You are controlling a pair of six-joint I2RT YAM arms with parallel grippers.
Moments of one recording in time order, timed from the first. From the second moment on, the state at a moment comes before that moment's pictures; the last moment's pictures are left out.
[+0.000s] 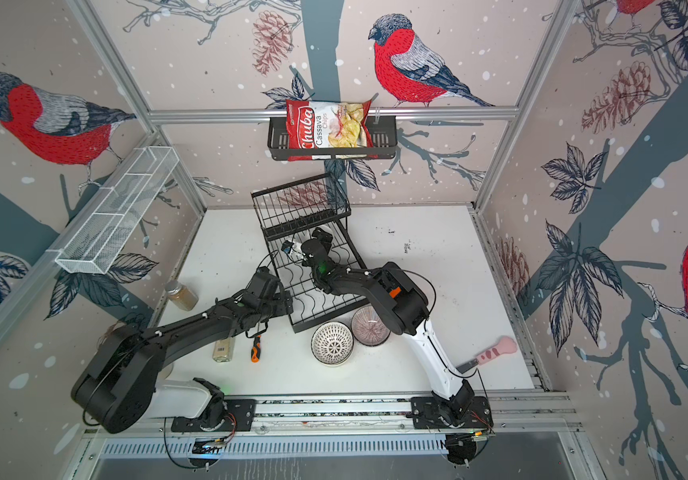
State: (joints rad) left arm -0.50 1.37 0.61 -0.20 -0.16 -0.62; right arm 0.86 2.31 1.56 0.42 0.50 -0.93
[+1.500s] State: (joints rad) left arm -0.50 1.37 0.61 -0.20 -0.17 -0.62; right arm 0.82 2.35 1.64 0.33 0.37 -0.60
